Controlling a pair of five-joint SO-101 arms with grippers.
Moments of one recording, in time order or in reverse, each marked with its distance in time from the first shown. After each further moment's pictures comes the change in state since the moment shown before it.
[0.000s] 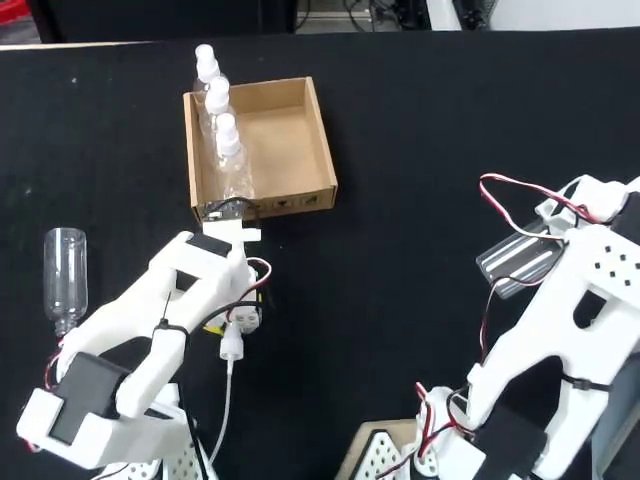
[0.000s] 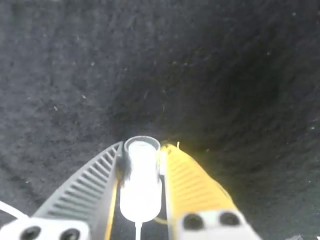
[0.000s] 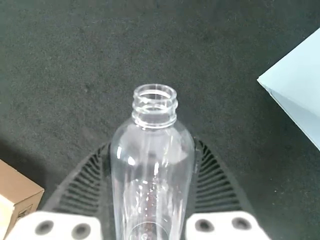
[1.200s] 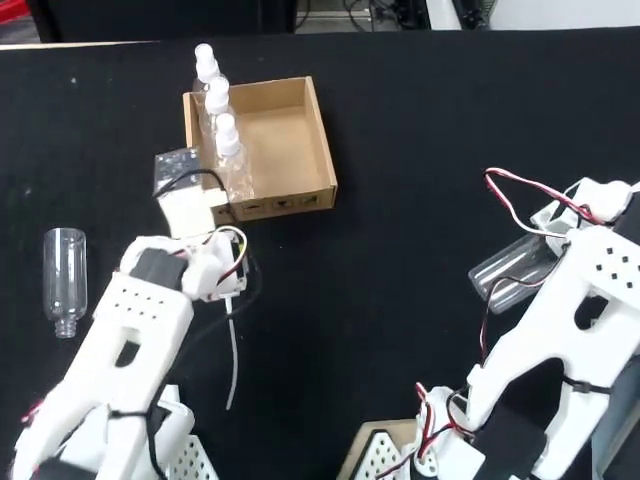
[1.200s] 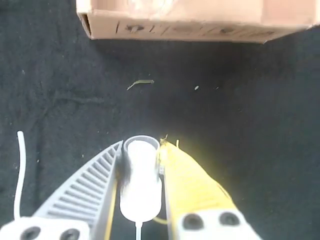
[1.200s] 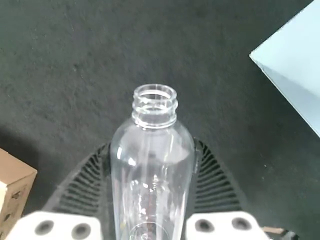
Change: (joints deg) left arm -3.3 -34.7 3.5 -0.9 2.5; right arm 0.0 -2.5 -1.8 7.6 0.0
